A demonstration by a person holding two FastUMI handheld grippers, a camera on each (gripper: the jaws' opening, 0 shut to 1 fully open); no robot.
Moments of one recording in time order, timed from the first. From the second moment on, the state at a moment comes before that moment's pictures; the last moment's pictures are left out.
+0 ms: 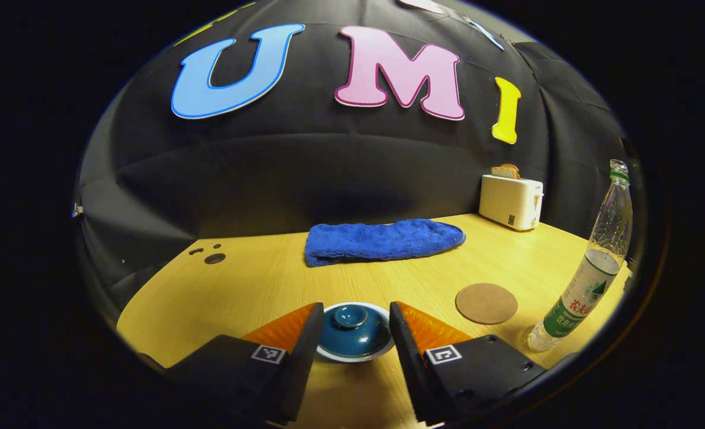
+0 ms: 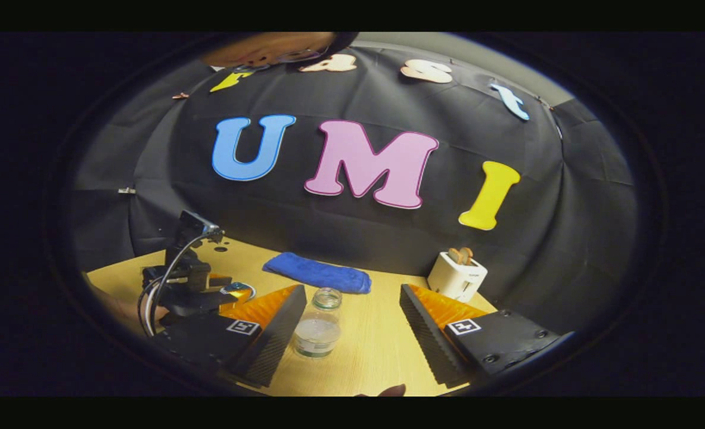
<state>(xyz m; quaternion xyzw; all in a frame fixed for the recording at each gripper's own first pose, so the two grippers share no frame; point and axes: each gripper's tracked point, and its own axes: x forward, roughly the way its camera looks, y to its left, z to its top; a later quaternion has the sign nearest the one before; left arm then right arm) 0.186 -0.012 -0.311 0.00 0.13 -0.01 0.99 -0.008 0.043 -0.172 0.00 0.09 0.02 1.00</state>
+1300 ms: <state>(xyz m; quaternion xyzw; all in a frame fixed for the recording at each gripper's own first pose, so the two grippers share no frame) 0.132 0.029 -0.230 -0.03 0.08 0.02 1.00 0.019 0.097 -0.339 0.05 0.19 0.04 0.98</state>
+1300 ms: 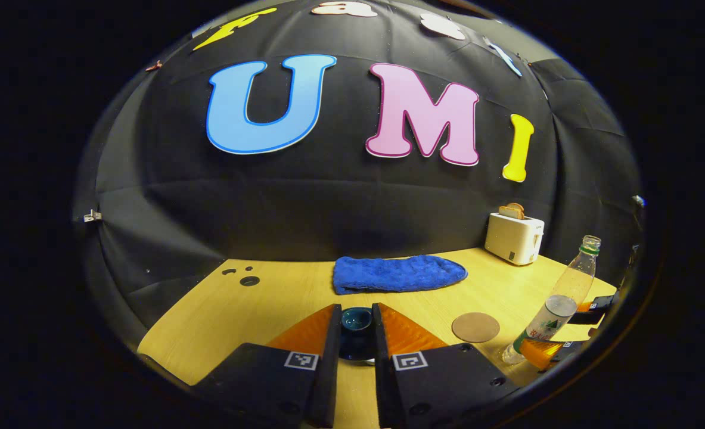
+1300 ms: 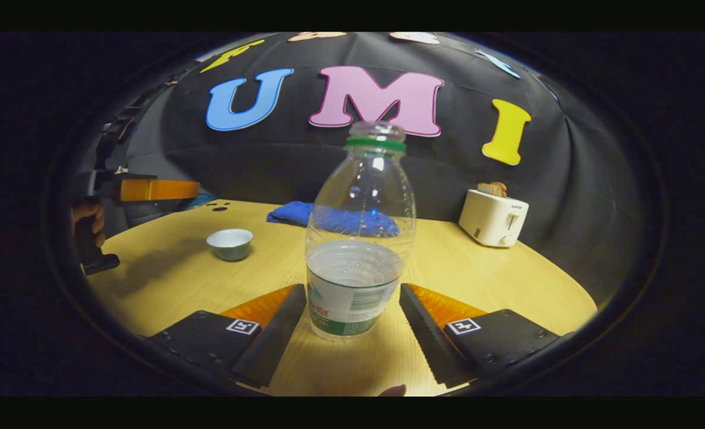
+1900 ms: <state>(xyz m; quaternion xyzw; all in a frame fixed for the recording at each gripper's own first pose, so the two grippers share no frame) 0.100 0.072 -0.225 -0.04 0.08 0.08 0.99 0.093 0.093 -0.287 -0.25 0.16 0.07 0.95</state>
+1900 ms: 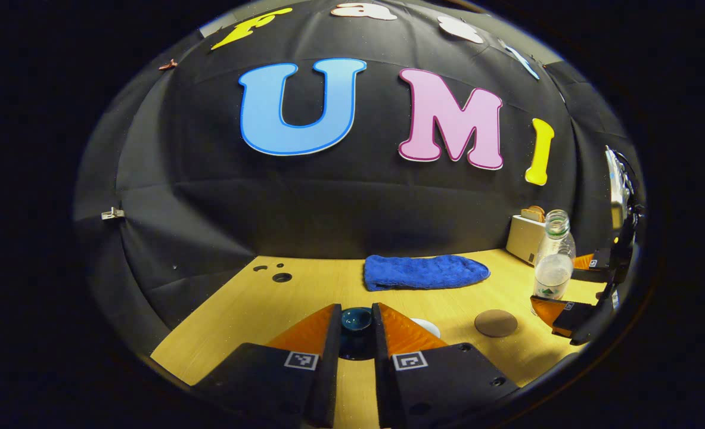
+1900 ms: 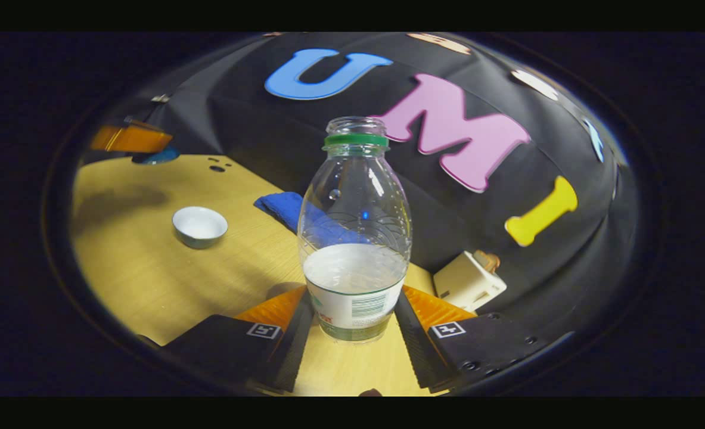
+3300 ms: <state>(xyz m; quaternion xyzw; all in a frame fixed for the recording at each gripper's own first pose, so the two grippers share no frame) 0.059 0.106 -0.249 -0.08 0.11 0.11 0.98 0.165 0.123 -0.304 -0.66 0.12 0.14 0.73</state>
